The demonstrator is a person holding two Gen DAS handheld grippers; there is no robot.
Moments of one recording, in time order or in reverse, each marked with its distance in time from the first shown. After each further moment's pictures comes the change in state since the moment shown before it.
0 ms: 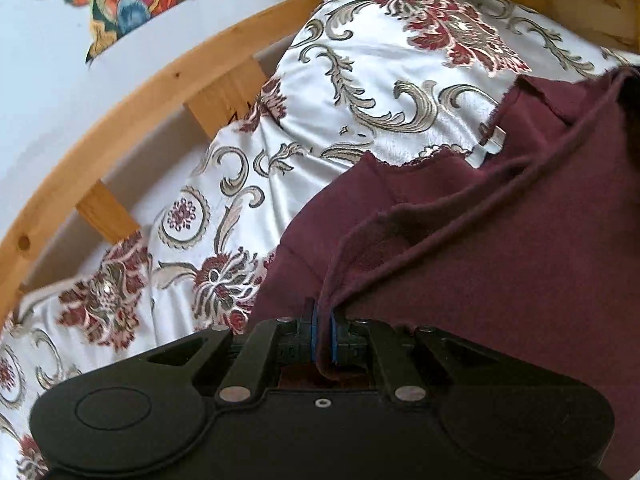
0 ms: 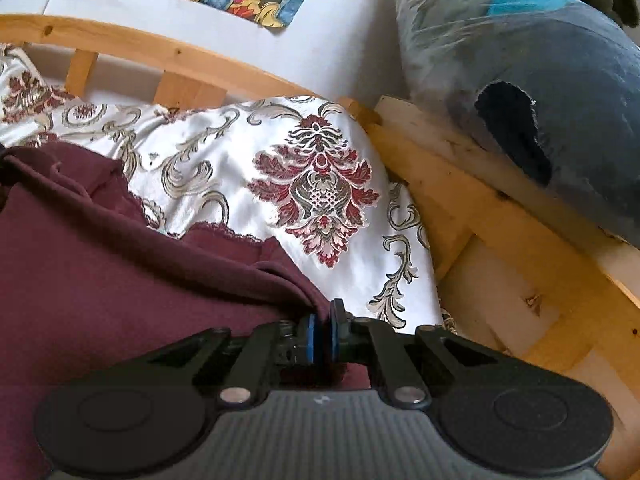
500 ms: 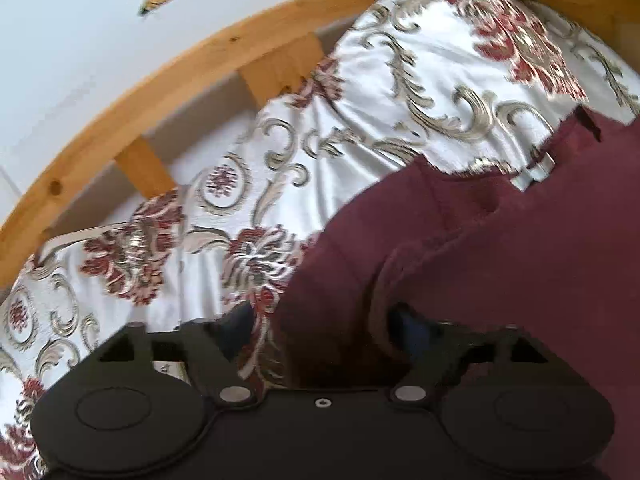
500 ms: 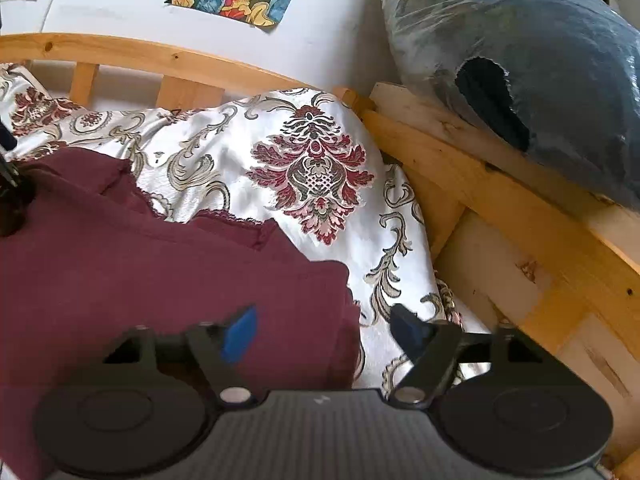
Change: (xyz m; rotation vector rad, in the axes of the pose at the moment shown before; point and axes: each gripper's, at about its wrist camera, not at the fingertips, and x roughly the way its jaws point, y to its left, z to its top) left arm -0.009 0.013 0.008 -0.164 0.072 0.085; right arm -0.028 -0.022 -0.018 0.084 0.025 0.073
